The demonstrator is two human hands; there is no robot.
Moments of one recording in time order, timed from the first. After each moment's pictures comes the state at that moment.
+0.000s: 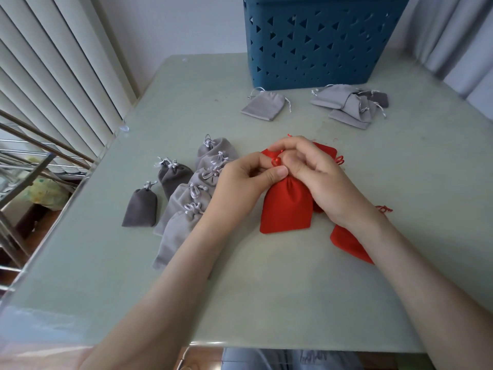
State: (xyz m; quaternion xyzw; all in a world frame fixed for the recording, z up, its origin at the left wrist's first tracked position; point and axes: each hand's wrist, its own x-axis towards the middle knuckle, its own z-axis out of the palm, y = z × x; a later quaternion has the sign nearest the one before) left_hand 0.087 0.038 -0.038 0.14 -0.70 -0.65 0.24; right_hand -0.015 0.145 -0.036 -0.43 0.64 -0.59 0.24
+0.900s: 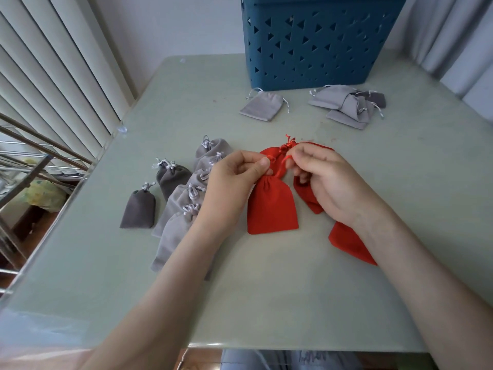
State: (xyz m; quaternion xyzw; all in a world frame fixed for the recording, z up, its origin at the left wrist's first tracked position) left_hand 0.085 0.032 -0.044 0.21 -0.65 -0.68 0.27; right_hand -0.023 0.146 -0.034 -0.33 0.62 -0.65 0.29
